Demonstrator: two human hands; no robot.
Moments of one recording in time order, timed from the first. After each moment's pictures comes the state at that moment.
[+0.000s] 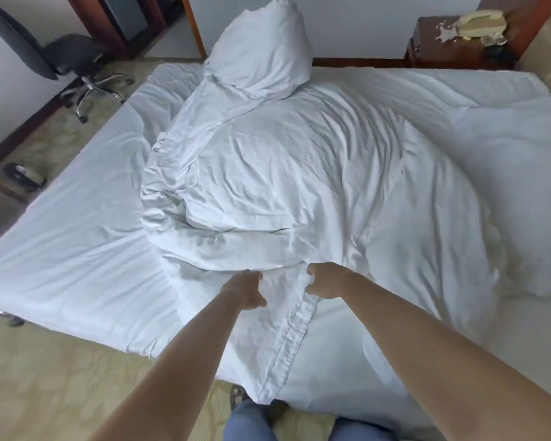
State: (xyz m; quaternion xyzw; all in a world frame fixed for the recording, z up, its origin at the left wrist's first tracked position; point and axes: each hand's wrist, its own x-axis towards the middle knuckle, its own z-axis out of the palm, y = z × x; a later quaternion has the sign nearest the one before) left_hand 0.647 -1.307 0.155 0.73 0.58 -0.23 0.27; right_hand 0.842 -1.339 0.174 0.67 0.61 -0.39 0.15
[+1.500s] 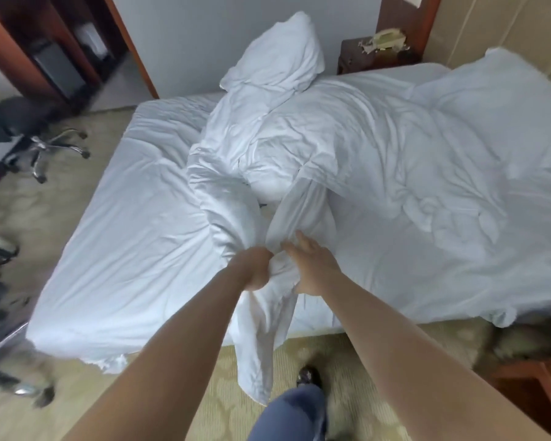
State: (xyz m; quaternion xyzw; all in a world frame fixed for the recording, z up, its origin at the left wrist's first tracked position) left_hand 0.292 -1.344 0.257 0.90 0.37 -0.17 0.17; right_hand 0.417 -1.419 0.211 0.77 0.61 -0.19 0.01
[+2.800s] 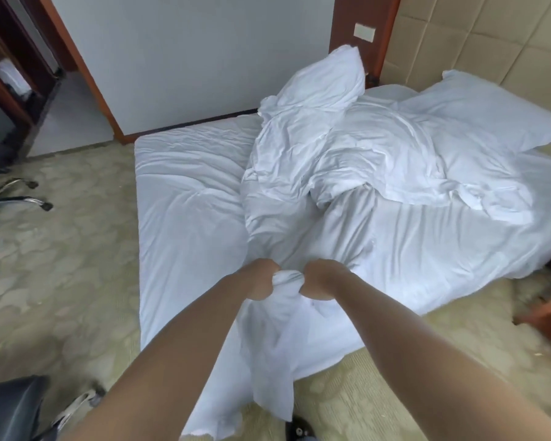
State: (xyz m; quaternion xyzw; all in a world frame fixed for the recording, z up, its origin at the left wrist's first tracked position) left_hand -0.050 -1.032 0.280 0.93 0.22 -0.21 0.23; right_hand 0.051 -1.150 0.274 0.86 0.43 -0.26 0.06
